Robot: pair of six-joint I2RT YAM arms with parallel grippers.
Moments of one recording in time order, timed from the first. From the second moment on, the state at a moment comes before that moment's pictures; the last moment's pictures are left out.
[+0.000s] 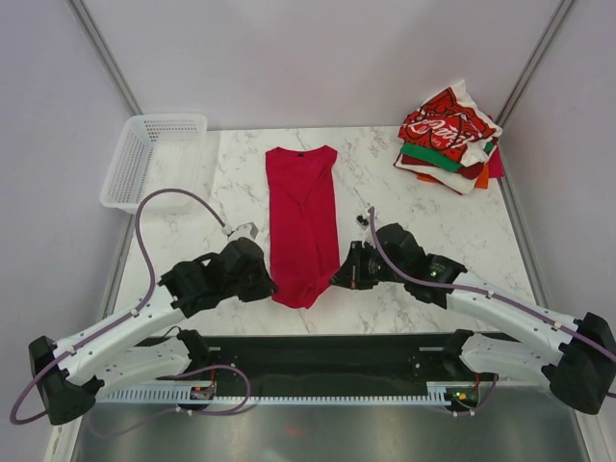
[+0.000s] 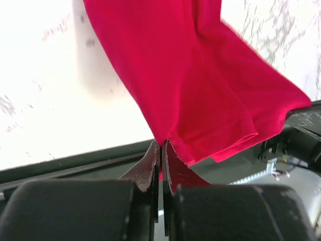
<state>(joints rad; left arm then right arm) -0.90 0.84 0.76 -0.80 -0.14 -1.00 0.85 1.02 0.68 -0.25 -0.24 0.83</state>
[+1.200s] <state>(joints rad) -0.45 1.88 1.59 -0.85 -0.17 -0.58 0.49 1.89 1.49 -0.42 -0.21 0.50</state>
